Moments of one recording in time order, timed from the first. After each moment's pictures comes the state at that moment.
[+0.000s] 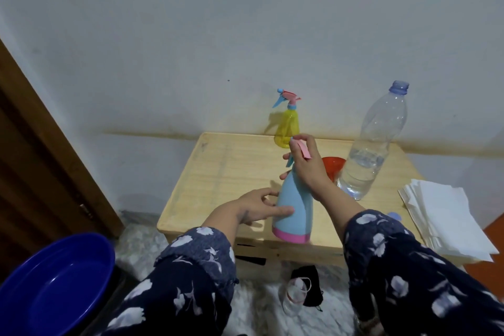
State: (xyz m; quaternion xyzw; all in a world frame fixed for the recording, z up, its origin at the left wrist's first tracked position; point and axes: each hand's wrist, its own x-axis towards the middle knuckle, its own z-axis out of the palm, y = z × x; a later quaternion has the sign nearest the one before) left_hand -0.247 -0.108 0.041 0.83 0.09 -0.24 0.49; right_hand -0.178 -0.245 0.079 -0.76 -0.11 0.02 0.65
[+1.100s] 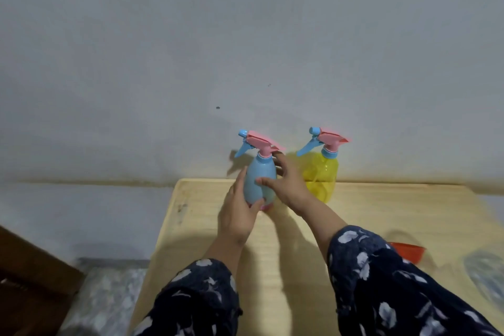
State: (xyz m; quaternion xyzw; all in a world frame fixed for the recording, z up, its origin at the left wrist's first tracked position) left_hand 0.039 0.017 -0.059 0.86 0.13 0.10 0.49; right_hand 0.100 -0.098 0.004 -0.81 -0.13 0.05 0.57
